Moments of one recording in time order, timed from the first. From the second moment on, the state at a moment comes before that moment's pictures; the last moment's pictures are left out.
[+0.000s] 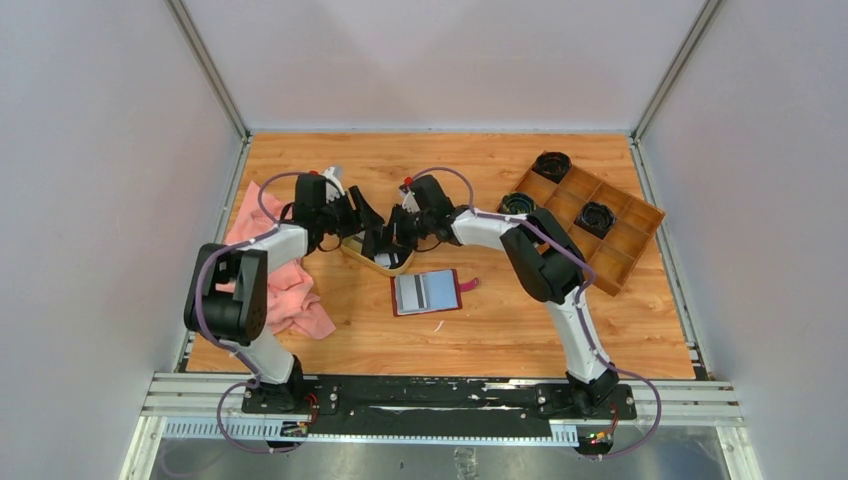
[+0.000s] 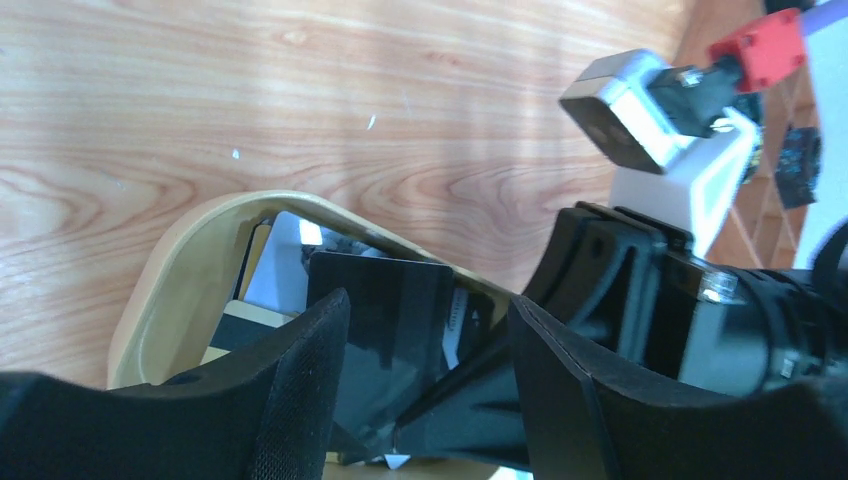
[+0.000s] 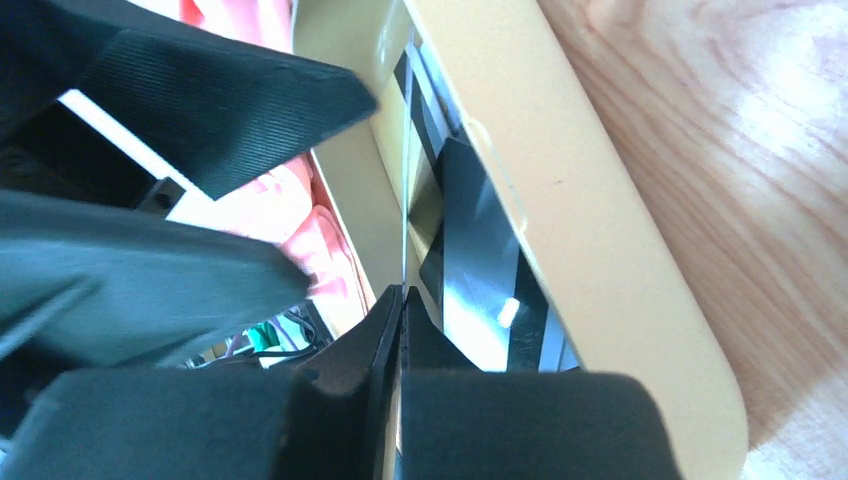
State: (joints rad) left arm -0.15 1.66 0.85 0.14 0.43 -0.55; right arm 0.71 2.23 1.52 0.06 -0.63 0.94
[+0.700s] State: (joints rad) left arm -0.07 0.88 0.62 0.13 0.45 -0.49; right arm 0.66 1.86 1.40 0.09 -0.90 0.51
